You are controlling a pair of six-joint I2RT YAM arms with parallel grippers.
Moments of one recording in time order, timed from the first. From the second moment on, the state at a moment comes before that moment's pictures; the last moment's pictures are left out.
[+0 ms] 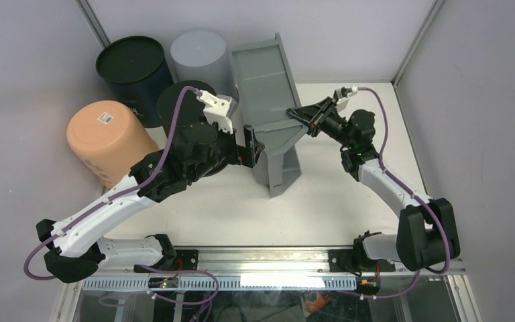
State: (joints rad) left arm -1.00 1.11 1.33 -0.55 -0.37 -0.42; right arm 0.29 1.28 0.83 0.59 -0.60 1.37
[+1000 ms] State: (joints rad) left arm -1.00 1.14 1.37 -0.55 -0.21 -0.39; right arm 0.15 1.31 0.22 1.41 -0.36 2.04
